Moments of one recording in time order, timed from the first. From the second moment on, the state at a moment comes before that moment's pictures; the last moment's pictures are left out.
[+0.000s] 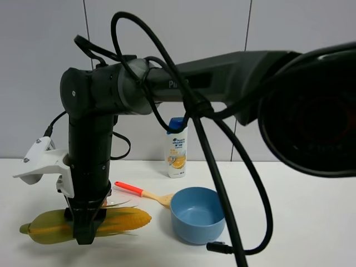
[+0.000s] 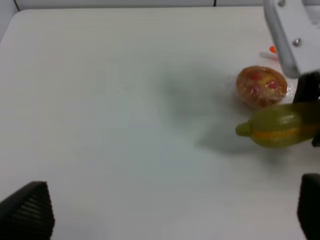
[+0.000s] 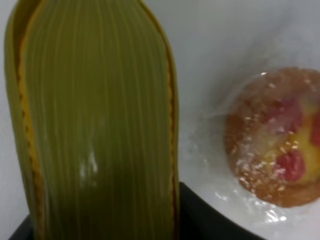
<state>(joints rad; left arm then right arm) 0.01 -0.01 -0.51 -0.02 1.05 0.00 0.97 2.52 -2.24 0.14 1.21 -0.90</state>
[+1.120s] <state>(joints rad) 0.01 -0.01 -0.51 -0.02 1.05 0.00 0.97 2.59 -2.24 0.07 1.12 -0.65</state>
